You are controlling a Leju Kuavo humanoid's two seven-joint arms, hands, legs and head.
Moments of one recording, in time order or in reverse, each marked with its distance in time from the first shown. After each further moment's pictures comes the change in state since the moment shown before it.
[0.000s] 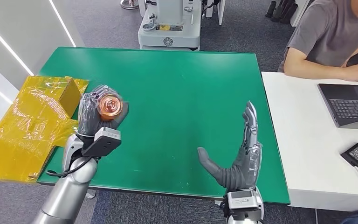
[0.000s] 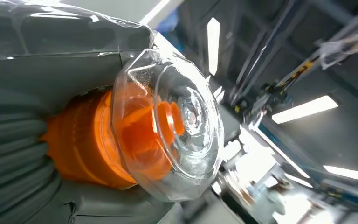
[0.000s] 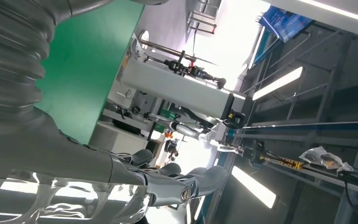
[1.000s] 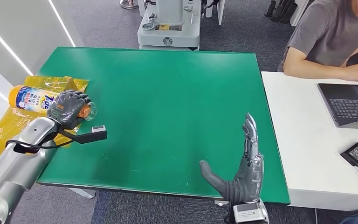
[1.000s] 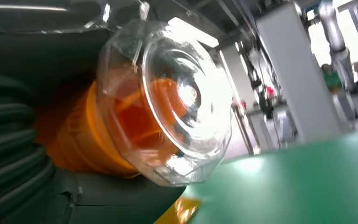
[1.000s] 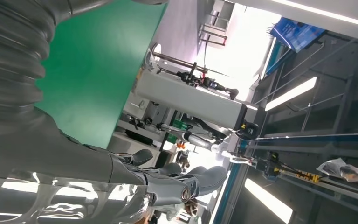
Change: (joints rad) left arm -0.260 0.382 -0.100 0.486 -0.523 -0.147 0.055; right arm 0.132 0.036 -0.075 -0.063 0.025 0.116 -0.022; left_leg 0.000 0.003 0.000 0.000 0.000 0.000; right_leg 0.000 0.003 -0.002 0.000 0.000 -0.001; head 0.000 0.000
